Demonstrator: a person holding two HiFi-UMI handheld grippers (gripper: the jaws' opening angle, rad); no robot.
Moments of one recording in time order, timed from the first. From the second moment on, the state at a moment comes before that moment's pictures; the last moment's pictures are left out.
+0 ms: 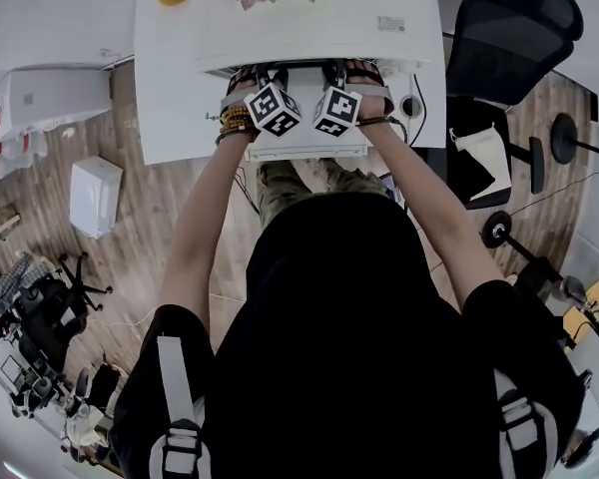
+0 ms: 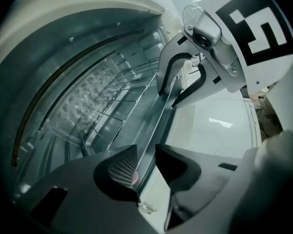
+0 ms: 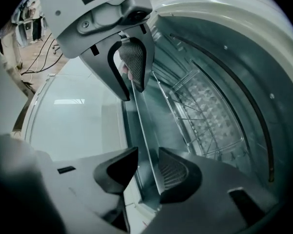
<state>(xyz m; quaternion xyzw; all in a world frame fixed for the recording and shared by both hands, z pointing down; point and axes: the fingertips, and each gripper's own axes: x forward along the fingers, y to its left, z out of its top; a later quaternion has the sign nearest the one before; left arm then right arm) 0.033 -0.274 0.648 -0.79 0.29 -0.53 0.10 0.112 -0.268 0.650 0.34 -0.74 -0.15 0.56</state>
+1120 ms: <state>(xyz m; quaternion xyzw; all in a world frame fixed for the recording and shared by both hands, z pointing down) 0.020 -0.264 0.658 -0.76 0.29 -0.57 0.10 0.113 -0.260 0.656 0.33 -0.74 -0.17 0.56</state>
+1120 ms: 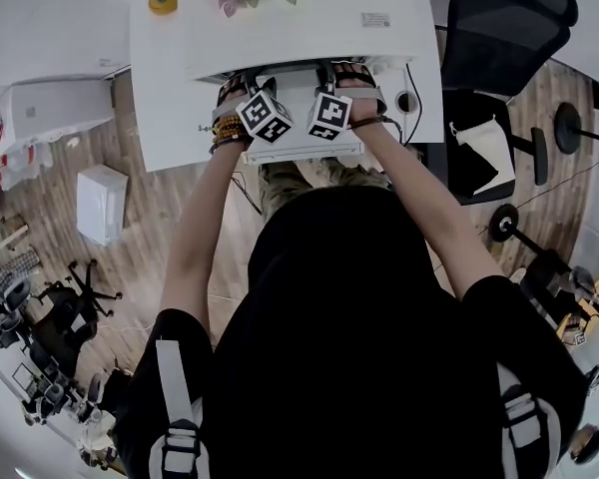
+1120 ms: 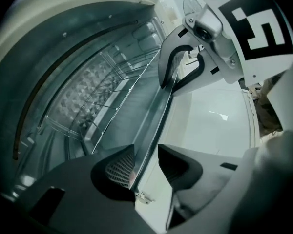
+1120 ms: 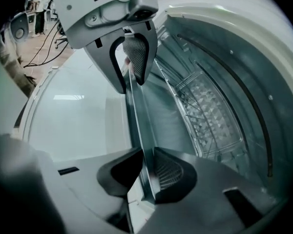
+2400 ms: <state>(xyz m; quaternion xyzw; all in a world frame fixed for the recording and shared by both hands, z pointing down) 0.023 -0.236 0.674 -0.71 0.18 -0.67 0.14 0.110 -0.228 0.662 0.28 -0.76 -0.14 0.58</state>
